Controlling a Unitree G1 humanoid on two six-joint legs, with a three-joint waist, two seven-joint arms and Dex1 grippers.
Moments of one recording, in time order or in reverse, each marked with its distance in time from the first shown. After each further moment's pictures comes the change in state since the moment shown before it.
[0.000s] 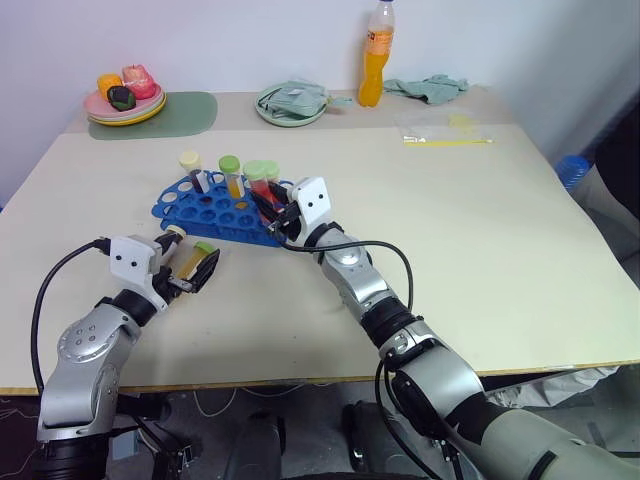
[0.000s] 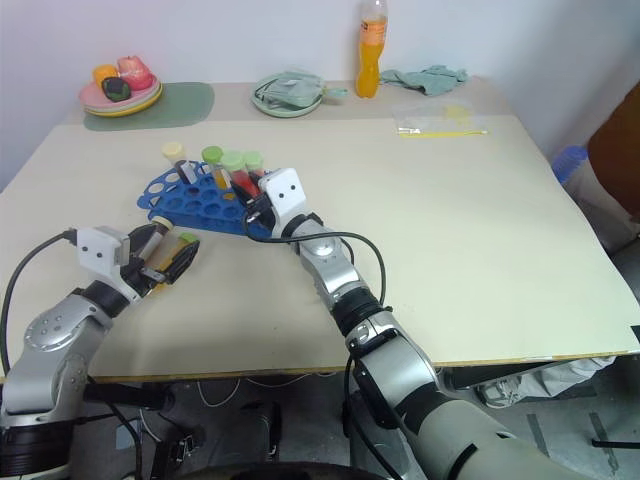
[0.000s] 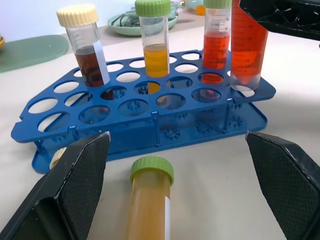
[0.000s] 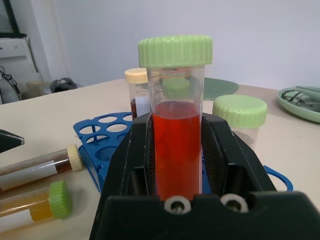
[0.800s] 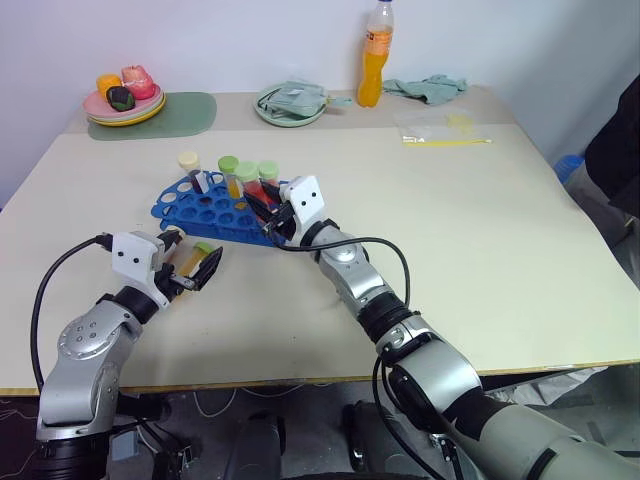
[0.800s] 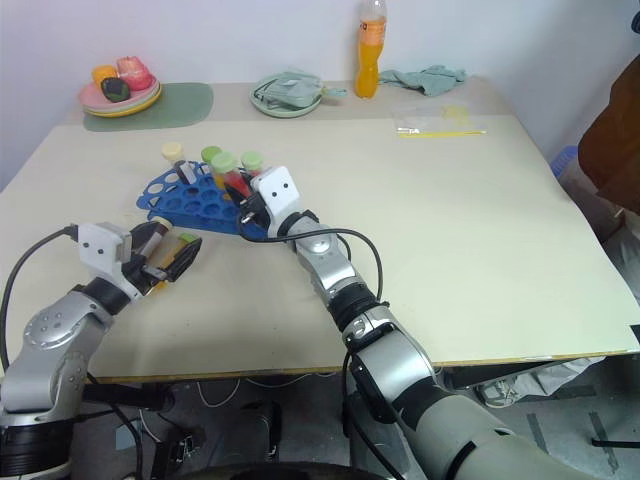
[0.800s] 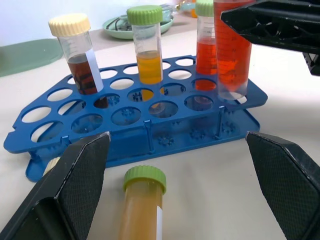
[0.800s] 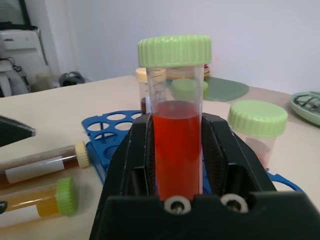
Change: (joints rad) left arm -0.008 0.000 0.000 -0.033 0.000 0.037 0.004; right arm -0.037 0.012 0.008 0.046 -0.021 -0.009 0.058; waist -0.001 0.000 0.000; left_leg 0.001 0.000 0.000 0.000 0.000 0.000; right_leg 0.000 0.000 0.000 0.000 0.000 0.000
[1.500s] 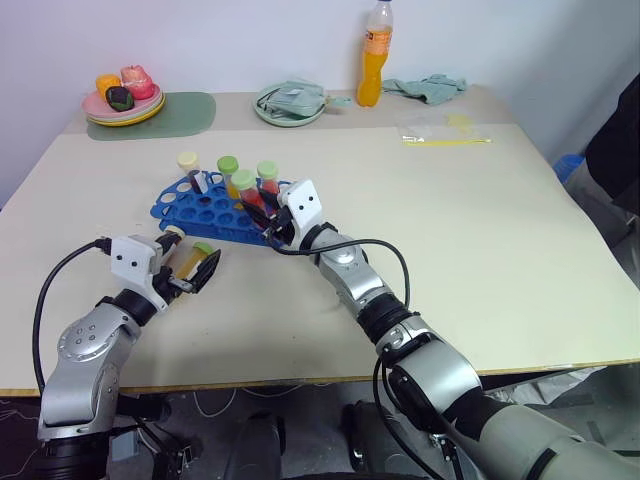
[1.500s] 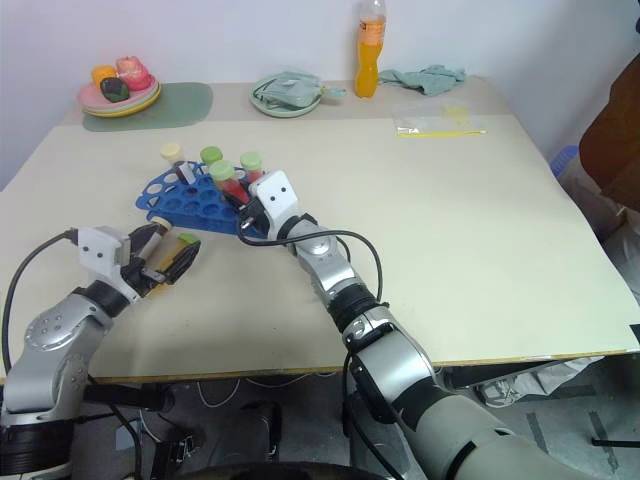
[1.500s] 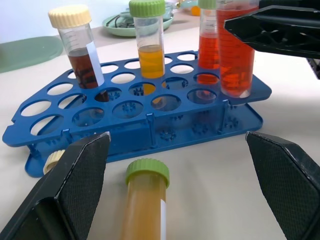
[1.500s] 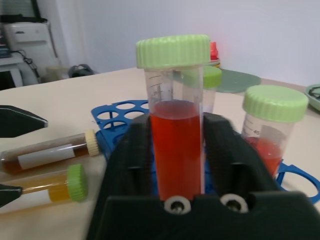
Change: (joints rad) left arm 0.003 0.000 0.000 0.072 0.002 -0.069 -0.026; right arm 0.002 0.000 -0.003 0.018 0.005 0.006 0.039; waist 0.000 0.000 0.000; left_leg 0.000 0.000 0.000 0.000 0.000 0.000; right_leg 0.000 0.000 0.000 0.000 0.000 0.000
